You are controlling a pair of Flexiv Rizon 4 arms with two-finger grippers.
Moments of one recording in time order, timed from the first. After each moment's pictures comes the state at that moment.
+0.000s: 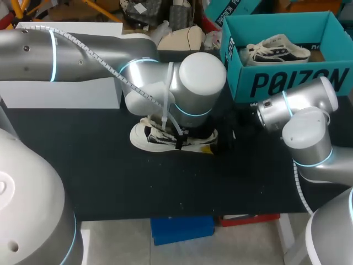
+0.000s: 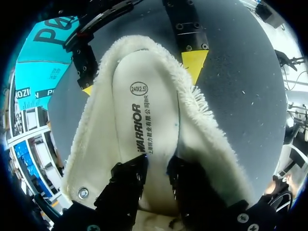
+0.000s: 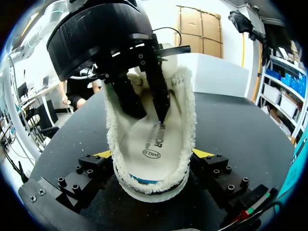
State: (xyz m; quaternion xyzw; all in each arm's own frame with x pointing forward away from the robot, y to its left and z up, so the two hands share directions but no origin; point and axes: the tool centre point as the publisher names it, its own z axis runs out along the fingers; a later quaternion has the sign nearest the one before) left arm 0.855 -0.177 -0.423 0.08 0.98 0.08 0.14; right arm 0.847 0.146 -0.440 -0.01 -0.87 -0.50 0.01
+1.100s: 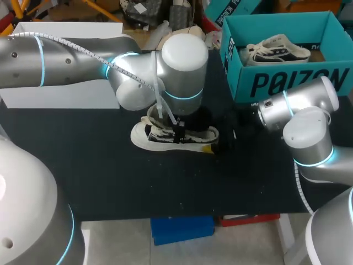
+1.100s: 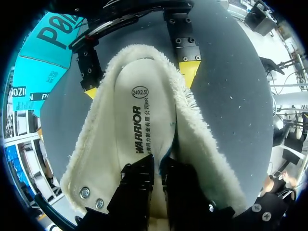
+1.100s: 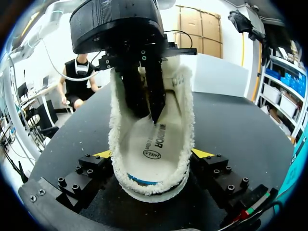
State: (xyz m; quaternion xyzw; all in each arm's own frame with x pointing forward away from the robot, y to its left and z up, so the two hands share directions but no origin) left arm 0.855 -0.183 -0.419 0.09 0.99 0.01 0.08; right arm 0.848 0.144 -0.439 -0.01 -0.87 -0.50 0.01
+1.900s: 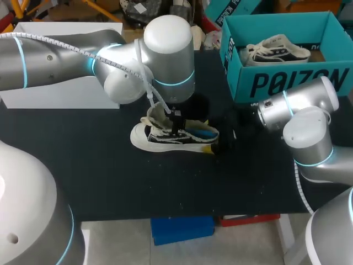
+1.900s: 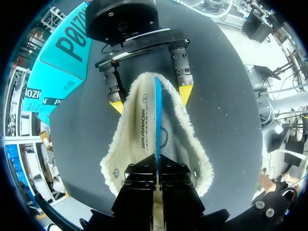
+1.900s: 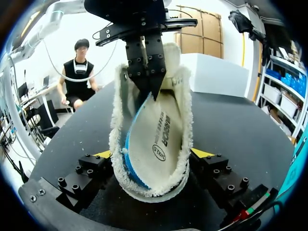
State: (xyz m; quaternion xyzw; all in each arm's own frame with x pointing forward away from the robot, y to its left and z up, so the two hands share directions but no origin) left arm 0.853 -0.187 -0.380 0.09 0.99 -0.04 0.08; right arm 0.847 0.145 -0.439 -0.01 -0.87 -0.50 0.01
